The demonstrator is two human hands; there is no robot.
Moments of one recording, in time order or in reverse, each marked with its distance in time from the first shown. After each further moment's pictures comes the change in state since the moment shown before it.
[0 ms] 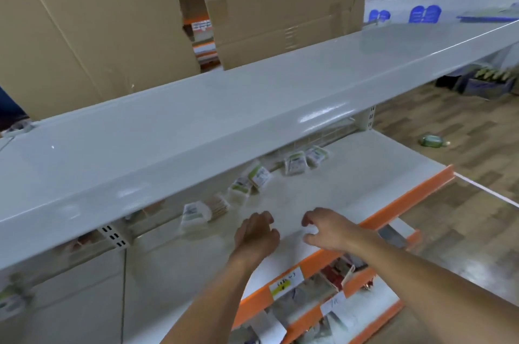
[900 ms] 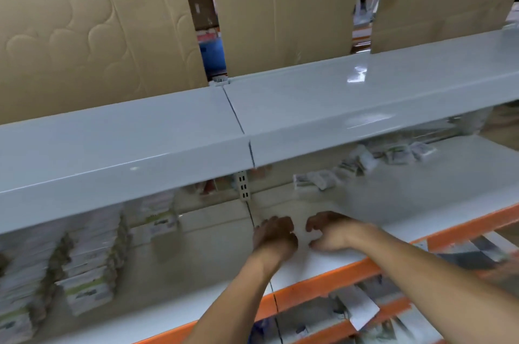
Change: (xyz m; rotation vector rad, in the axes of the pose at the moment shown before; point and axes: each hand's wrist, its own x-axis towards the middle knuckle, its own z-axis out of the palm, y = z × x) left_hand -0.120 -0.235 -0.081 0.008 0.083 -0.058; right_hand 0.012 -0.276 0.101 -0.188 -0.173 -0.147
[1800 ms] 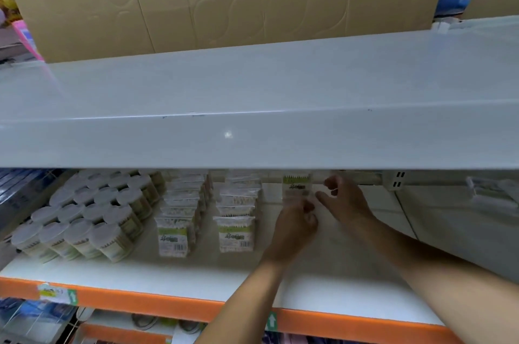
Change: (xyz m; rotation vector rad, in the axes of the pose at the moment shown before) left_hand -0.049 -0.258 -0.065 -0.488 0.320 -0.198; right_hand 0.166 -0.273 0.073 0.581 0.512 -0.185
